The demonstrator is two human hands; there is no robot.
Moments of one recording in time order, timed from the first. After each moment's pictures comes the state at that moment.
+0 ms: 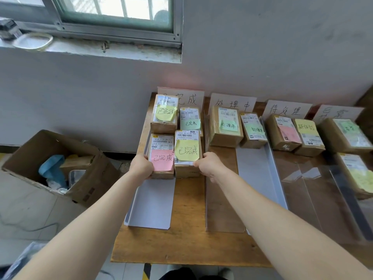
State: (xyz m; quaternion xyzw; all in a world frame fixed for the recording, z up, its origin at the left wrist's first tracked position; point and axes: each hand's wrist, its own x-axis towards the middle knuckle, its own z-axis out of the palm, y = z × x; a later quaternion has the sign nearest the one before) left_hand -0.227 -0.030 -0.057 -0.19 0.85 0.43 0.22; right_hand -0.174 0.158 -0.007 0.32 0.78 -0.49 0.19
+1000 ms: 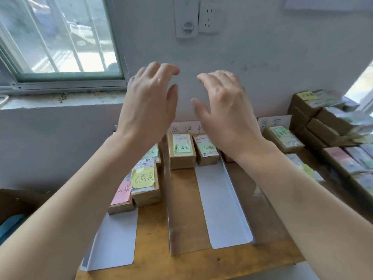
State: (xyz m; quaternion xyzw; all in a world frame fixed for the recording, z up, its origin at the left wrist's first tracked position) left_hand -0.150 0.119 0.223 0.35 0.82 0.30 -0.34; right_hand -0.084 0.248 0.222 0.01 0.92 -0.09 -0.37
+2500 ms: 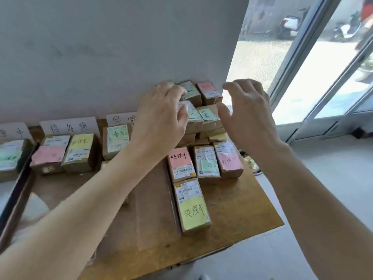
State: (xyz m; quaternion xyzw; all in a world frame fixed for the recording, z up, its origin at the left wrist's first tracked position) left_hand 0.067 0.775 0.174 0.38 0.84 0.30 -0.25; right_hand 0.147 0.919 0.195 0.15 0.94 -0.04 -0.29
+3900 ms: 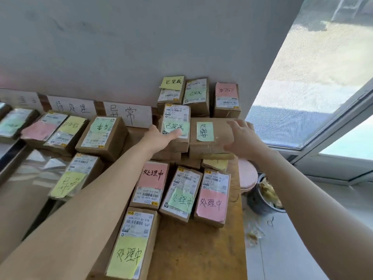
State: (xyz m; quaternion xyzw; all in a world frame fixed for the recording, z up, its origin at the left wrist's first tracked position) left_hand -0.066 0.942 0.047 -0.13 0.86 0.46 0.21; right_hand -0.025 1.177 0.056 0.04 0.98 -0.15 0.08
